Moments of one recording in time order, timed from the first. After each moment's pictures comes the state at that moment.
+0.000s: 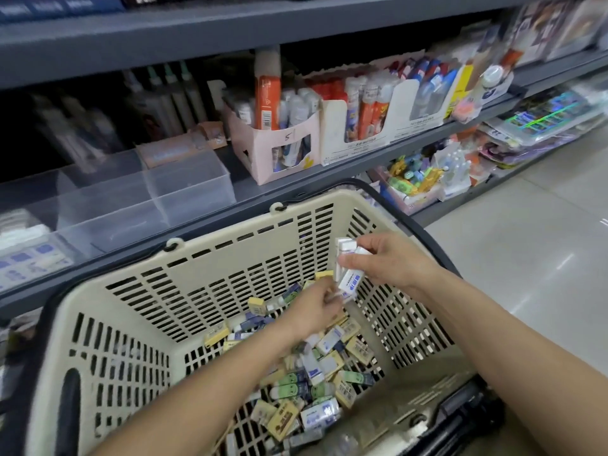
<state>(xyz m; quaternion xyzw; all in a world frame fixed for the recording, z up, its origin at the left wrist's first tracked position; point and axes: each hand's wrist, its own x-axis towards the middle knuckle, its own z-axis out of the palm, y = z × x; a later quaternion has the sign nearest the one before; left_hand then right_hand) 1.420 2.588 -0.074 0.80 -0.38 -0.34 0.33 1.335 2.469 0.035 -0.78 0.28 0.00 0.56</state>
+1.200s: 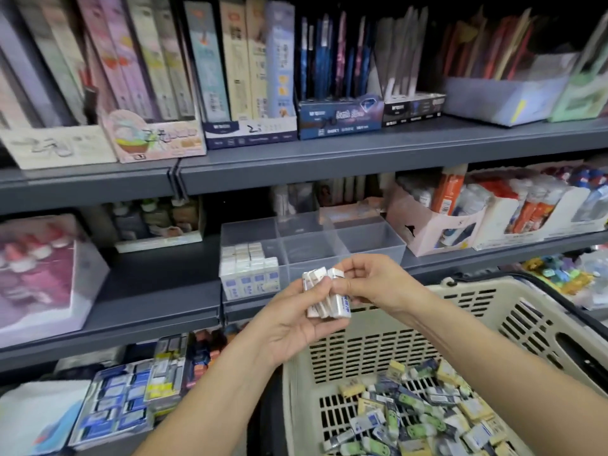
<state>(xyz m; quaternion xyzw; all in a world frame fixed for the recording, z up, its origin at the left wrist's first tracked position) 1.529 2.824 0.082 0.46 -0.05 -0.42 0.78 1.493 2.668 0.102 -0.77 0.05 0.02 0.64</state>
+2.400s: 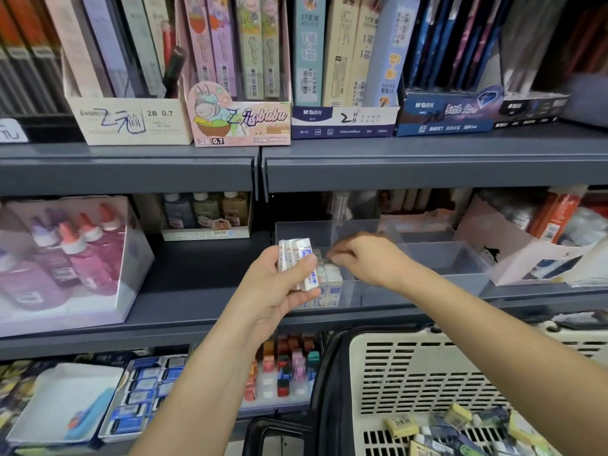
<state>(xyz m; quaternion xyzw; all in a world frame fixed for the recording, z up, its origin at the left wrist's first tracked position) 1.607 2.900 0.089 0.57 -0.04 -0.18 0.80 1.627 2.722 0.097 -0.99 -0.05 -0.01 0.13</state>
